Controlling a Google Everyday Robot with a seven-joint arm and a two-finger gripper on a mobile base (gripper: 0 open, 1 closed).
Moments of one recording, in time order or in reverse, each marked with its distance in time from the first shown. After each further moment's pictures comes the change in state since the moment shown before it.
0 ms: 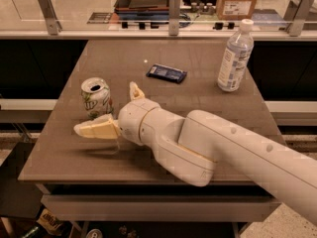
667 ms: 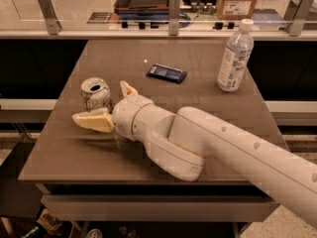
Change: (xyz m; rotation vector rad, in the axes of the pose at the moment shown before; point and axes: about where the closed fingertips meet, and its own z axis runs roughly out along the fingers) arm -0.003 -0.004 0.020 0.018 -0.011 0.014
